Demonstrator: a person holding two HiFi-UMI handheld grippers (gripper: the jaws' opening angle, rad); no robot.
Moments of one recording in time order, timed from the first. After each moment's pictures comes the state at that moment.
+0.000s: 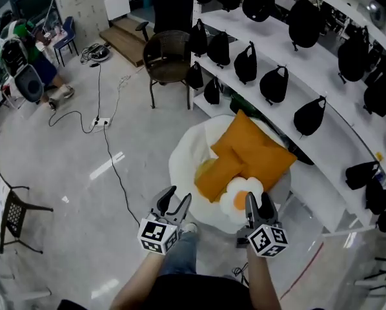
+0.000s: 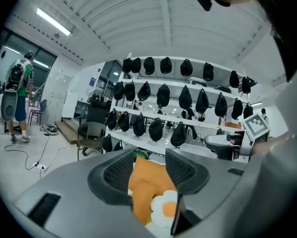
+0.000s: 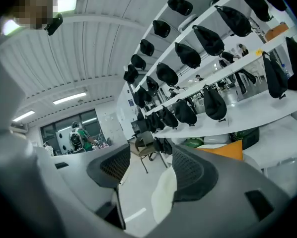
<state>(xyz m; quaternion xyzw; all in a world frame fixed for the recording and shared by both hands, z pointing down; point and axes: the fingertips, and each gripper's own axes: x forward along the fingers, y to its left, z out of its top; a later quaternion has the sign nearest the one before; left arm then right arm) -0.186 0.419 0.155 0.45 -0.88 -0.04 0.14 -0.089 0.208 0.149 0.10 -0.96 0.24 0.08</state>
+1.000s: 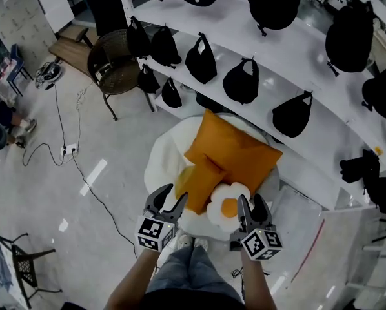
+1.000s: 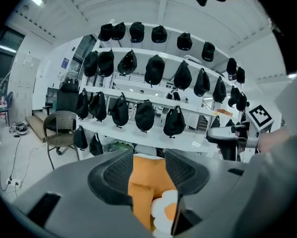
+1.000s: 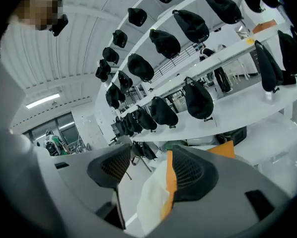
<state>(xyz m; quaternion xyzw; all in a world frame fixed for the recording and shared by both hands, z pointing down) -0.341 0.224 0.199 0.57 -0.80 0.02 0.19 -0.197 0.067 0.183 0.21 -0.93 0.28 0.09</state>
